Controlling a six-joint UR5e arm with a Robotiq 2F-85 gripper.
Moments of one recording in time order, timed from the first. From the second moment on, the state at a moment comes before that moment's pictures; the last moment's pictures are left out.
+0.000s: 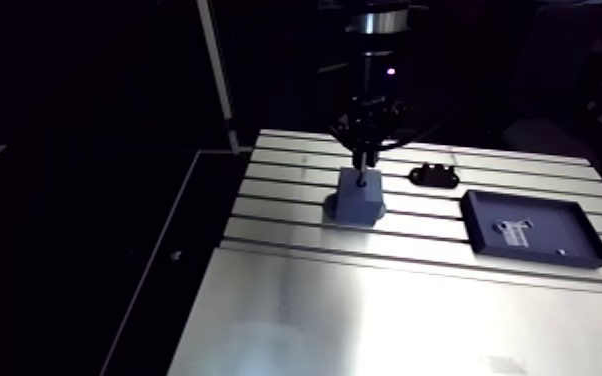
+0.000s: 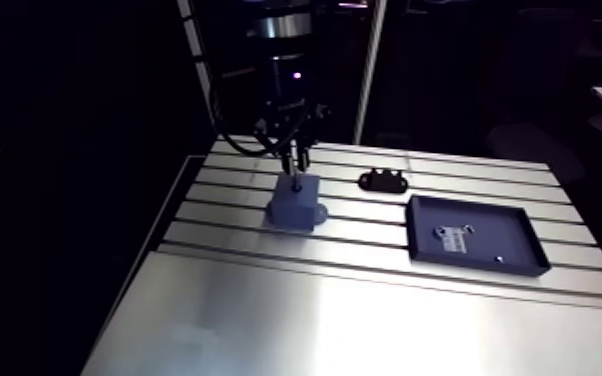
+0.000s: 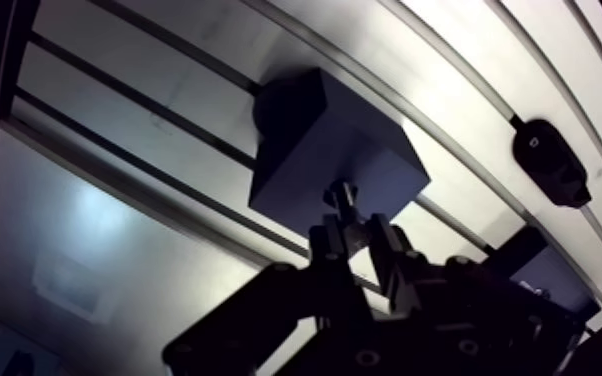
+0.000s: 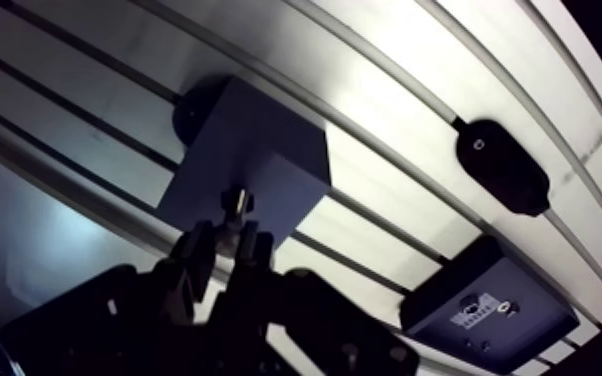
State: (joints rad) arm 0.11 -1.20 1.68 -1.85 -1.66 -2.07
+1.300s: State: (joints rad) arm 0.11 -1.19 1.69 -1.85 -1.67 -2.07
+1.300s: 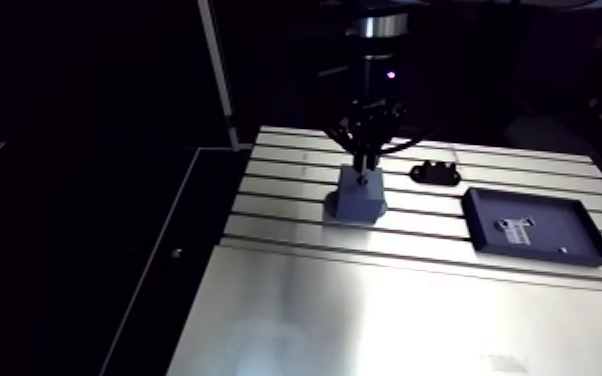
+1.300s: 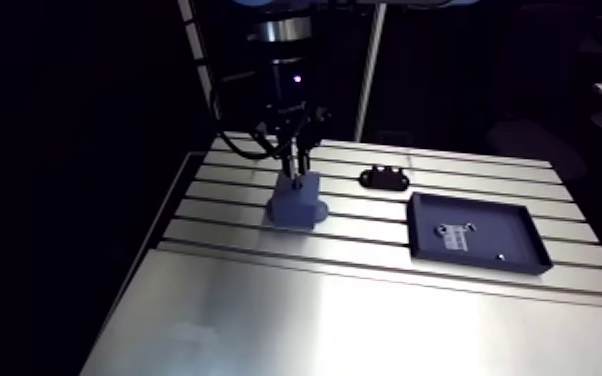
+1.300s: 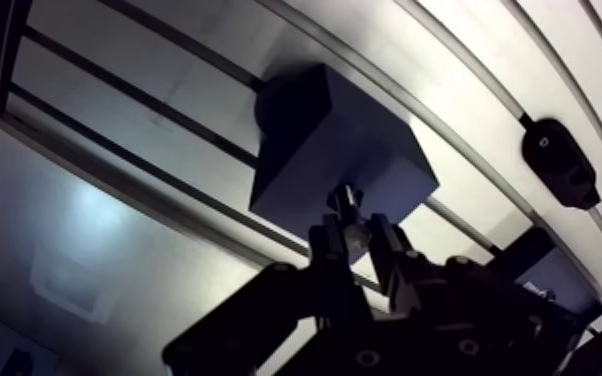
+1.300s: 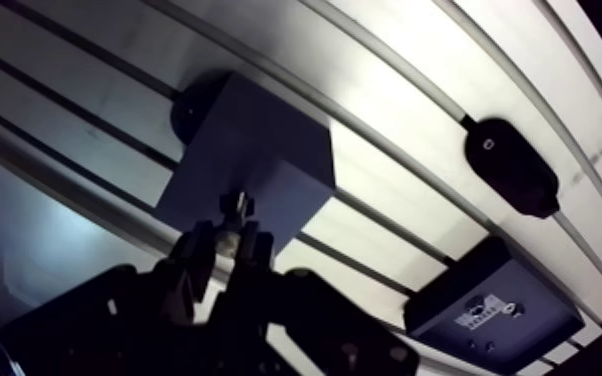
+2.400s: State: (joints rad) arm 0.11 -1.20 1.69 -1.85 -1.66 -2.03
